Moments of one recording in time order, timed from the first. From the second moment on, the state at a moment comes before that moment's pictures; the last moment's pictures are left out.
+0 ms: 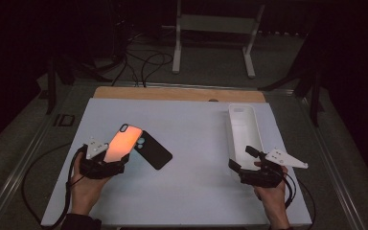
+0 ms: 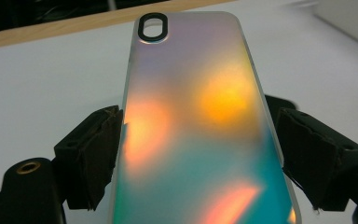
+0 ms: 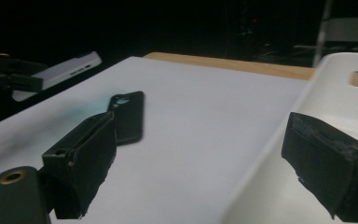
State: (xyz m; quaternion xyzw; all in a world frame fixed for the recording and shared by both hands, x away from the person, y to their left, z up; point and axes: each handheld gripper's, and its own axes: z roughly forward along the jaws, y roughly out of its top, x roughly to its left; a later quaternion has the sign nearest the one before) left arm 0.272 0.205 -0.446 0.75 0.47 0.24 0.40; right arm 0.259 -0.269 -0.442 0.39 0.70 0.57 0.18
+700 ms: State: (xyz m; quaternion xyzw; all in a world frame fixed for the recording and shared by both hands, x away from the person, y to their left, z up) left arm 0.267 0.163 -0.431 0.77 0.36 0.19 0.48; right arm 0.291 -0.192 -0.417 0.34 0.74 0.58 0.07
